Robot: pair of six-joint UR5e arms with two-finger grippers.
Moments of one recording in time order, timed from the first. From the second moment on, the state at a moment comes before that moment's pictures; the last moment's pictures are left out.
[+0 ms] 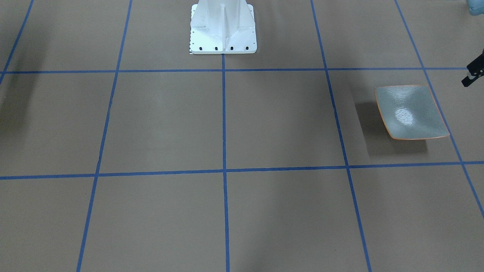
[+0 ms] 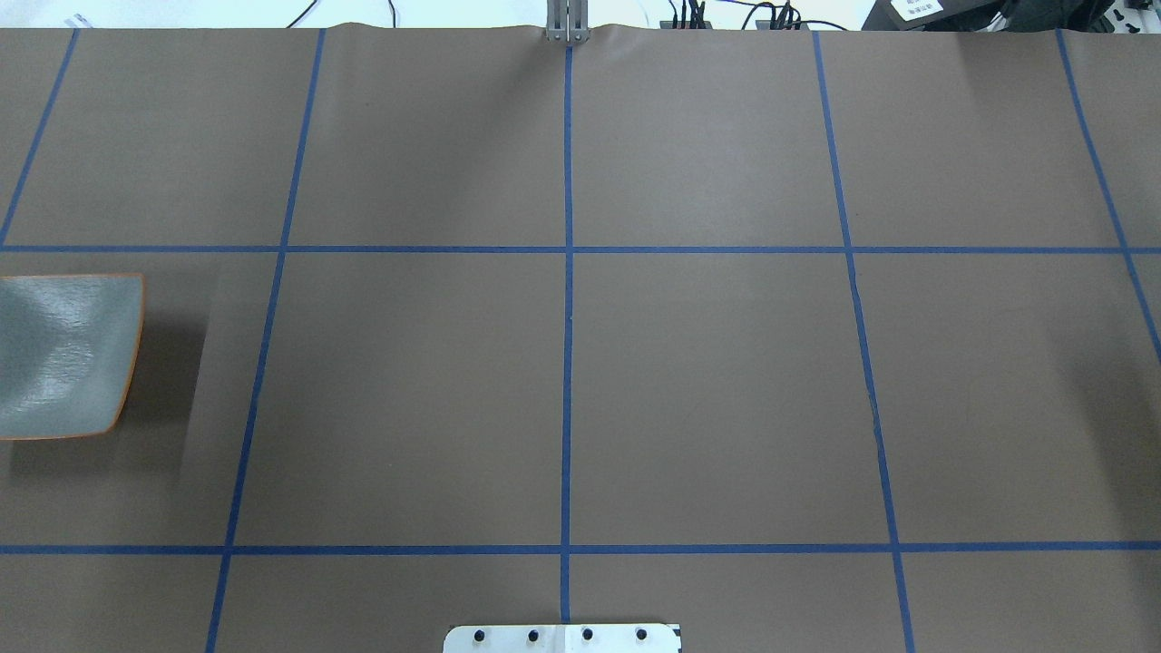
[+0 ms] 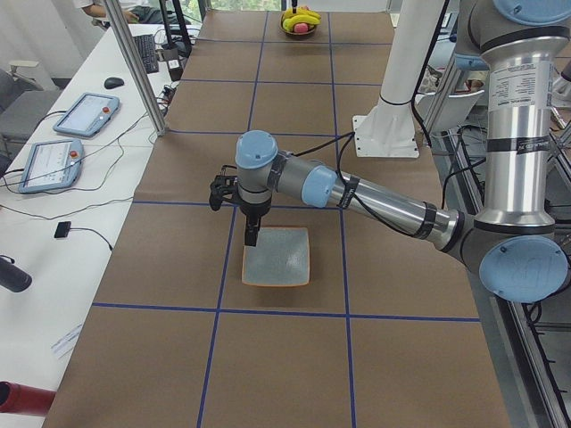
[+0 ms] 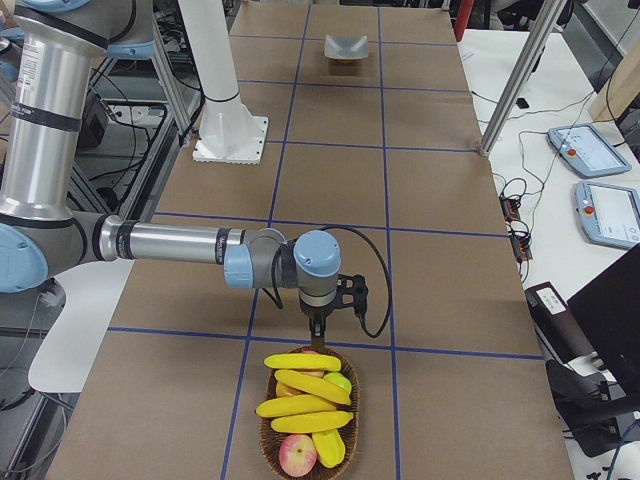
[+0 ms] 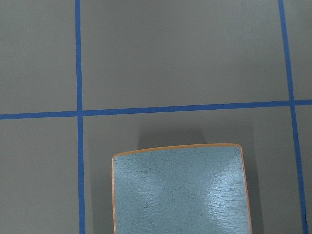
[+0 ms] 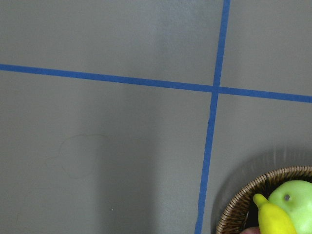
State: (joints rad) left arm -1.43 -1.51 -1.97 -1.58 -2.37 -0.30; right arm 1.50 -1.87 1.79 -1.42 2.27 0.04
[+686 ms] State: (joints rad) left arm -1.43 -1.51 -1.97 -1.59 -2.37 -0.30; right arm 1.50 -1.91 1.63 -1.24 2.25 0.09
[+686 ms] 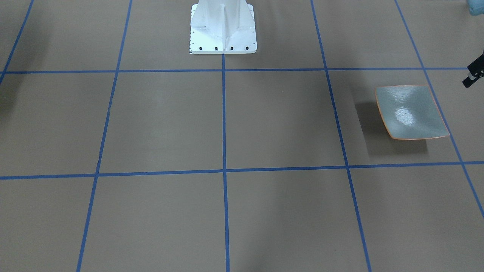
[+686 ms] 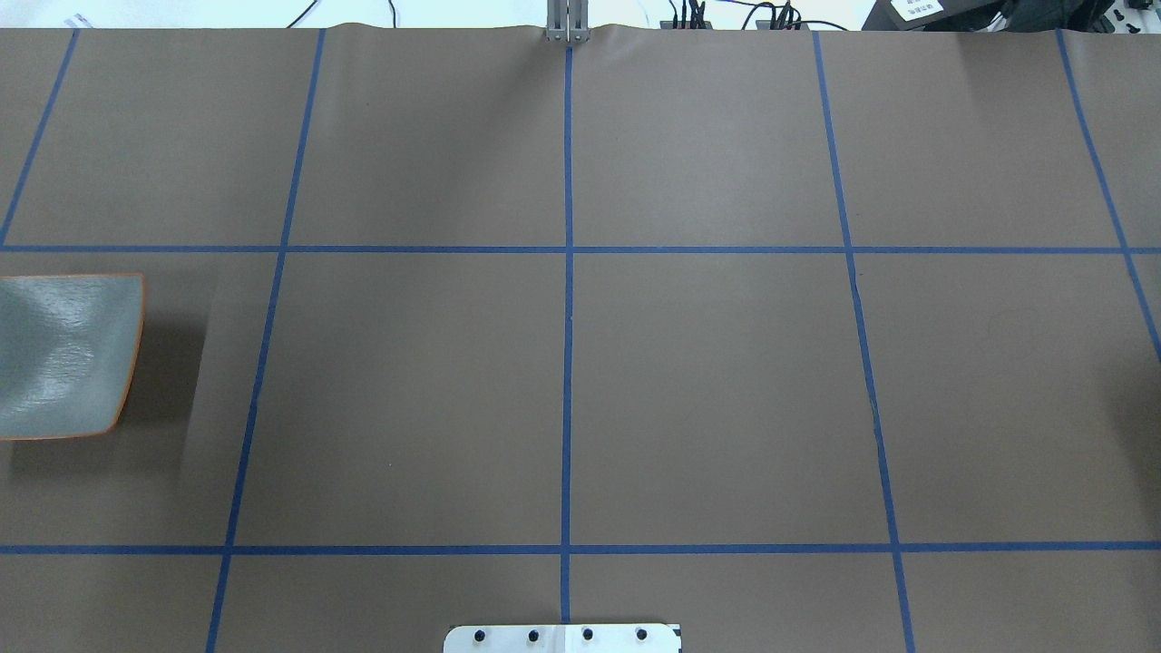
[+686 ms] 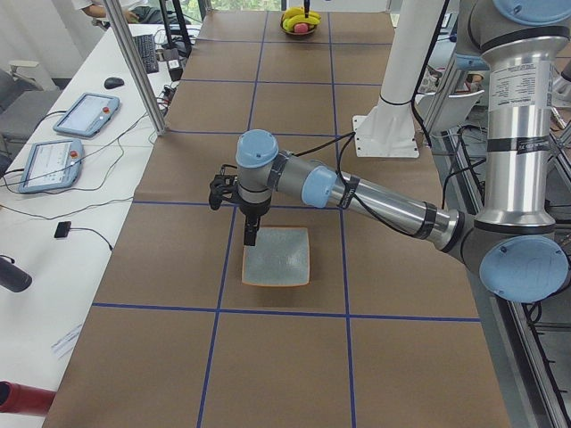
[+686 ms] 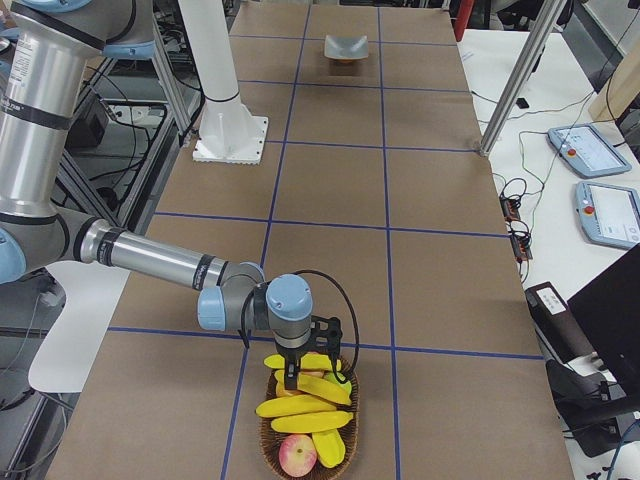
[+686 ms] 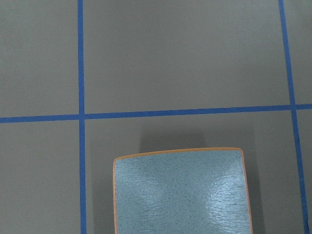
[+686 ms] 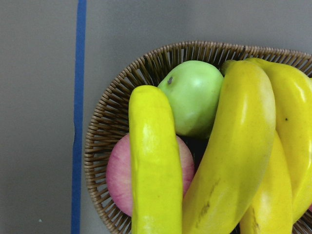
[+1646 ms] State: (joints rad) left arm -1.43 -1.51 -1.96 -1.59 -2.36 -0.30; right arm 1.50 -1.93 1.63 -1.18 2.33 0.23
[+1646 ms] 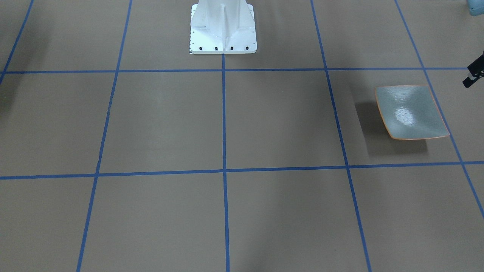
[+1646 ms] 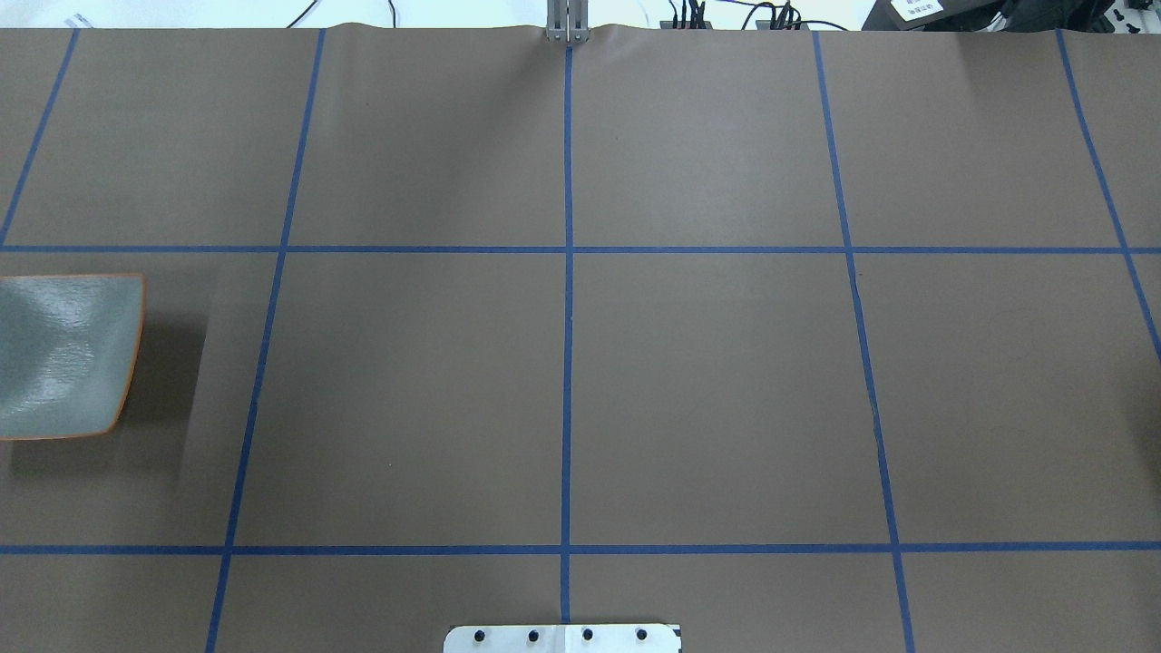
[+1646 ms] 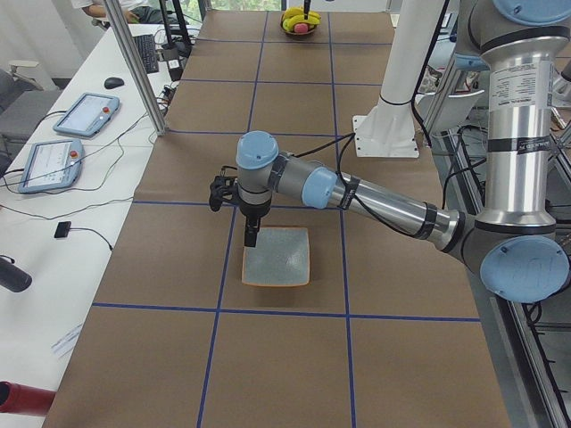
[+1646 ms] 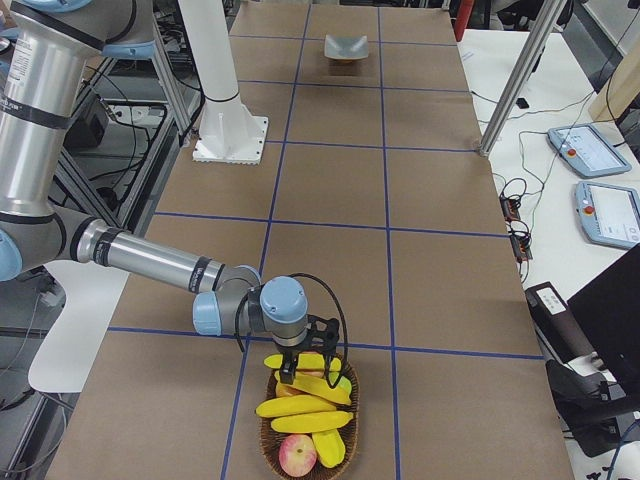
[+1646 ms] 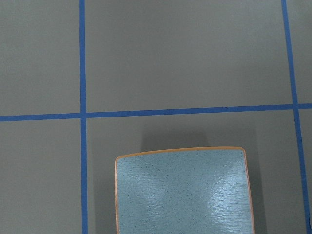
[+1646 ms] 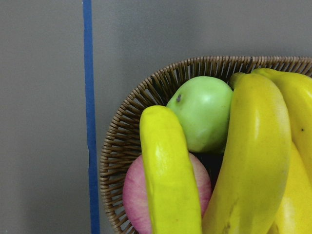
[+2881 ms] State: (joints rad) left arm -1.43 -1.51 -1.97 -1.59 -2.36 -0.30; right arm 1.50 -1.97 1.58 -1.10 2.35 0.22
